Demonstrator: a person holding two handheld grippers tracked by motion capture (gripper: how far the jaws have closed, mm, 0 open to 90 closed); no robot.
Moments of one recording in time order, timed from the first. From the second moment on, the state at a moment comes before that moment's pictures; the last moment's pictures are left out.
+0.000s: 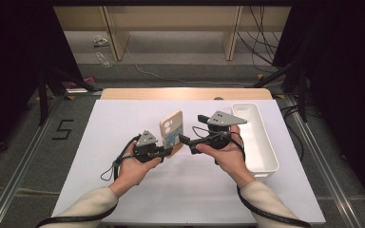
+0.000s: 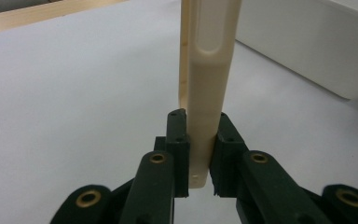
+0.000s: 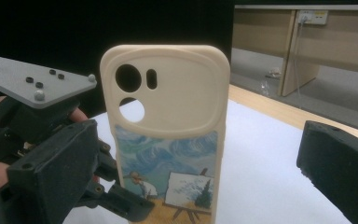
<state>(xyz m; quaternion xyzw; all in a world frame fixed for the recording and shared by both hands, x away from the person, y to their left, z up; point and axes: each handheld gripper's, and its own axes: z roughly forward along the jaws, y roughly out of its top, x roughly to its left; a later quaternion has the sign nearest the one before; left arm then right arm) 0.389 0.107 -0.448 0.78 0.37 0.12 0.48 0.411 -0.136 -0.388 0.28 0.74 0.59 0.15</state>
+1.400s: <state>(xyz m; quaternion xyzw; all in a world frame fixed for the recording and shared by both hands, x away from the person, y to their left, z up) 0.388 0.078 -0.445 0.79 0.36 0.12 0.48 0.407 -0.132 -0.382 0.30 0.73 0.59 0.18</state>
